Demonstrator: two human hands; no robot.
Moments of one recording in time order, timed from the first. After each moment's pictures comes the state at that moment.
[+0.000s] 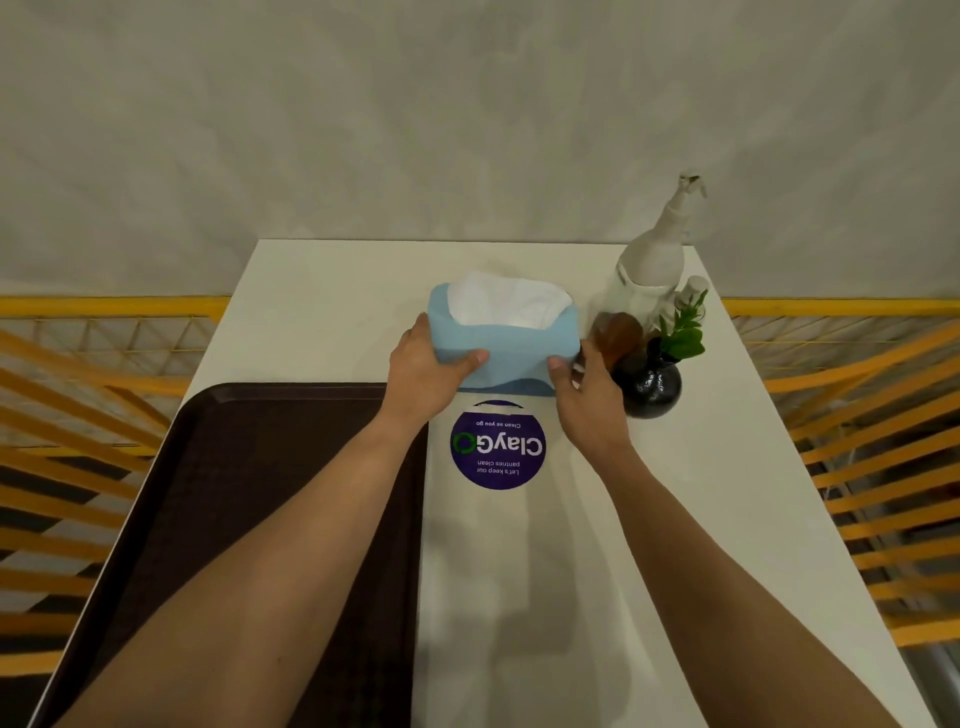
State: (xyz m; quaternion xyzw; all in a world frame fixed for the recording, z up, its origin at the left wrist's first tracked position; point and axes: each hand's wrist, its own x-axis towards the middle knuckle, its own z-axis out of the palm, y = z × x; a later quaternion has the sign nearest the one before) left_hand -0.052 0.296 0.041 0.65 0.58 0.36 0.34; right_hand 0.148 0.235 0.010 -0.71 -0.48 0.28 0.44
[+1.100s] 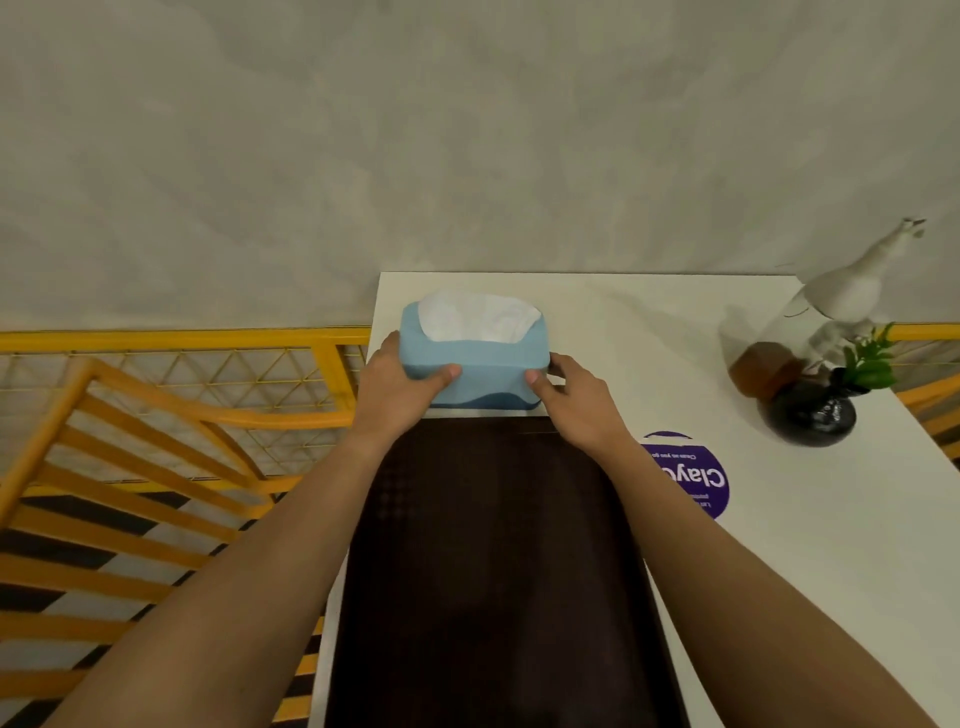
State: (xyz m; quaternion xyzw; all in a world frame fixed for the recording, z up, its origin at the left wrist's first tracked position) left_hand -0.306 0.365 0.040 0.62 0.60 0.36 0.36; right_hand -0.069 0.315 0.024 -0.70 -0.56 0.30 0.33
